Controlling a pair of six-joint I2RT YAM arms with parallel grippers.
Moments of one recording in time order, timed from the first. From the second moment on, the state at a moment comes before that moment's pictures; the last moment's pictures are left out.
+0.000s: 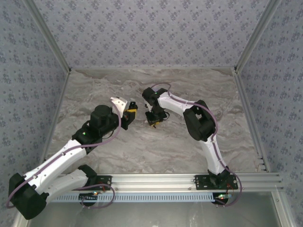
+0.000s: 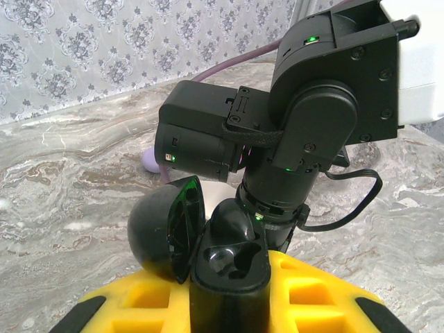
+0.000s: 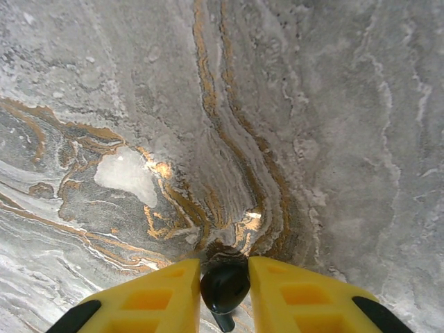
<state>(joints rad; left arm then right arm) -0.68 0.91 0.71 -0.11 0.05 -0.12 0.70 2.23 1.75 -1.02 -0.14 0.28</state>
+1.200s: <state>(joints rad) -0.68 1.24 0.68 0.15 0.15 -0.24 0.41 1.86 1.23 -0.54 -0.45 0.43</state>
